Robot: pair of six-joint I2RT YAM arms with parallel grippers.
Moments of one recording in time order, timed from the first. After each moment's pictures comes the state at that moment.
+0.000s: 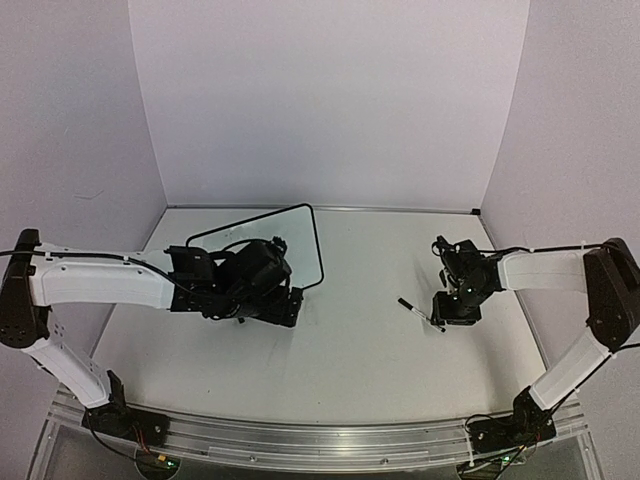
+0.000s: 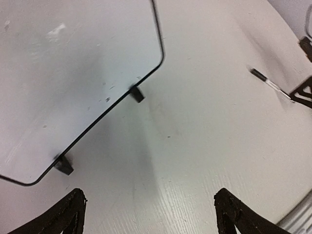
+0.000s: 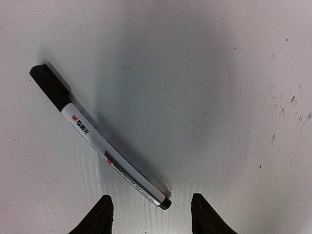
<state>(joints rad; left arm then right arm) -1.14 1.52 1.12 -0.52 -0.43 -0.67 0.40 1.56 0.83 -0.53 0.03 0.38</state>
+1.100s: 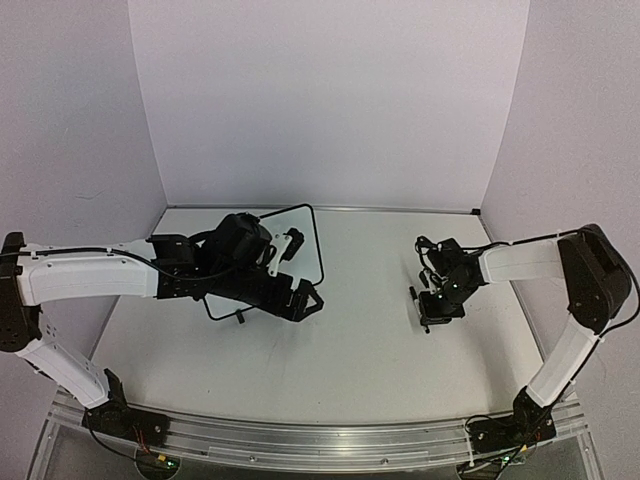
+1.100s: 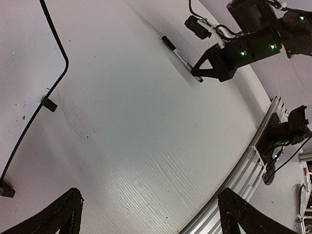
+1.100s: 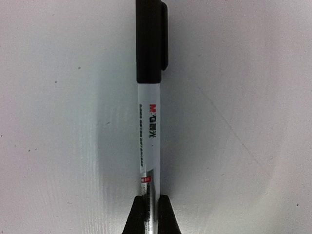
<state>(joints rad) -1.05 1.45 1.11 -0.36 0.05 -0.52 0.44 1.70 0.92 -0.49 -0.07 0.31</state>
